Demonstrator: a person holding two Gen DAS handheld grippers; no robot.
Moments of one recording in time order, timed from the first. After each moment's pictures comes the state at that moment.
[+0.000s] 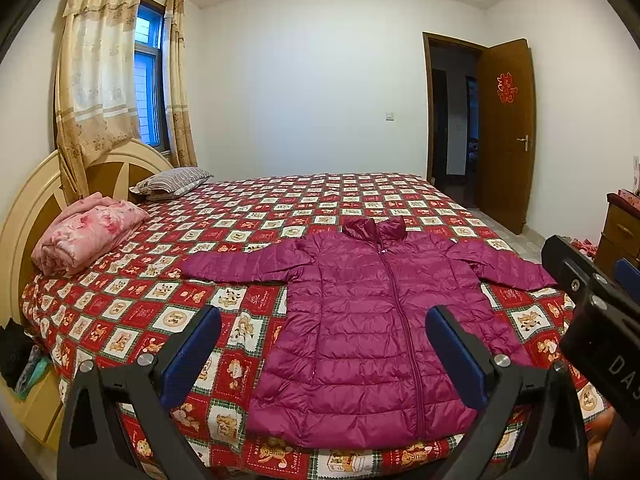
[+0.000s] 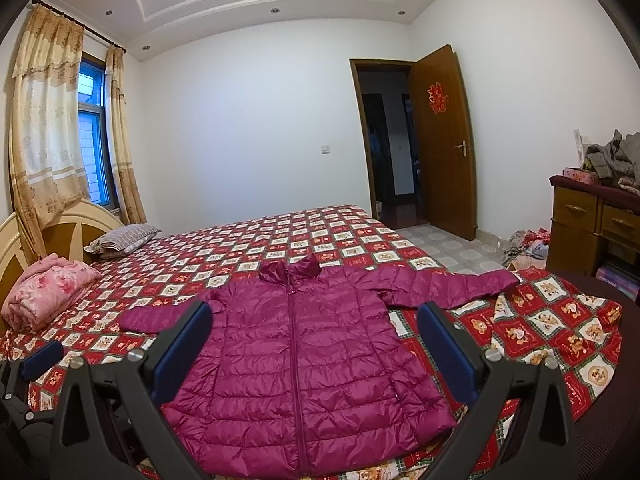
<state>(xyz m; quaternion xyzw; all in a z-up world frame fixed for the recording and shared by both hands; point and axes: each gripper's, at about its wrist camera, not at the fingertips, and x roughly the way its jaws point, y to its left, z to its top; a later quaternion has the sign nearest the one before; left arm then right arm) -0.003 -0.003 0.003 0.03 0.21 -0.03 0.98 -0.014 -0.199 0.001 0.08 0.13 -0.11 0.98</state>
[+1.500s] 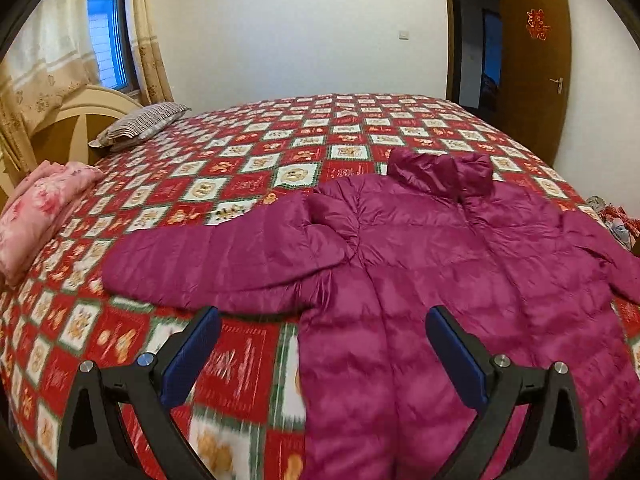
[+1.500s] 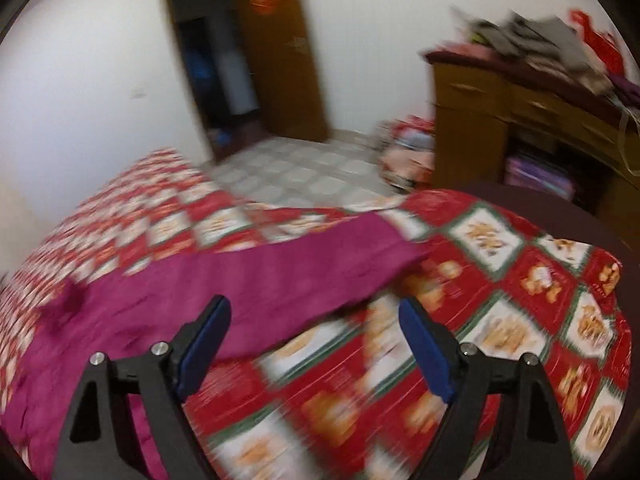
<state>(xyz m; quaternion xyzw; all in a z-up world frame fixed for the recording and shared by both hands) 0.340 0.037 -0.121 0.04 0.35 -0.03 0.94 0.161 -0.542 -0.095 0.23 0.30 -0.38 0.85</state>
